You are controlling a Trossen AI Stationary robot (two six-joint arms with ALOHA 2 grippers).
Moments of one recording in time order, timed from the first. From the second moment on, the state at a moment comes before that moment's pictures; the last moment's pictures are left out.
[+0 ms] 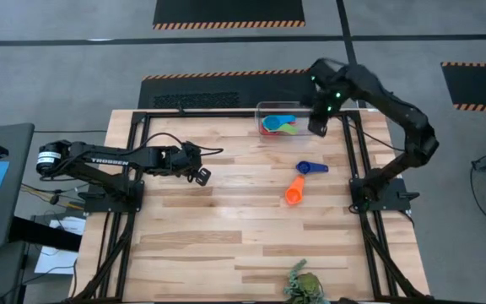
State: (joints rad) left arm 0.13 1.25 0.73 -0.50 -0.33 -0.72; right arm -0.74 1.51 1.60 -1.38 -0.21 -0.35
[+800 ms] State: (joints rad) left arm 0.13 1.24 0.73 -0.50 -0.35 -0.72; right arm -0.09 1.42 0.86 -0.68 0.08 -0.06
